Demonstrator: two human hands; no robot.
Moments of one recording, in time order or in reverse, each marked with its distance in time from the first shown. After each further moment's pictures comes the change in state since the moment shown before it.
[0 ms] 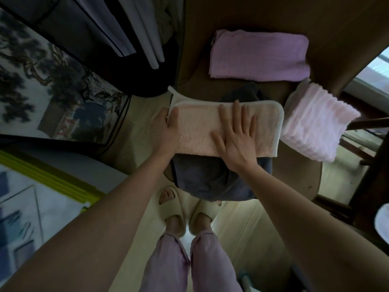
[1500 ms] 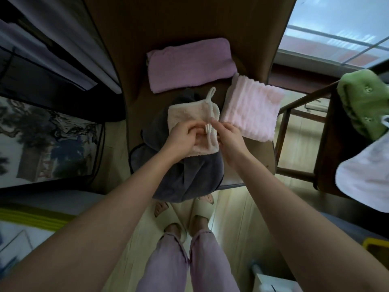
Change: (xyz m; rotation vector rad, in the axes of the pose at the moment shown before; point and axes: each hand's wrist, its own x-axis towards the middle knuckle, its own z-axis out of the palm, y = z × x) left_hand -0.059 0.110 0.075 0.007 -0.722 0.116; right_hand -0.032 0.046 -0.079 1.409 0.057 0.787
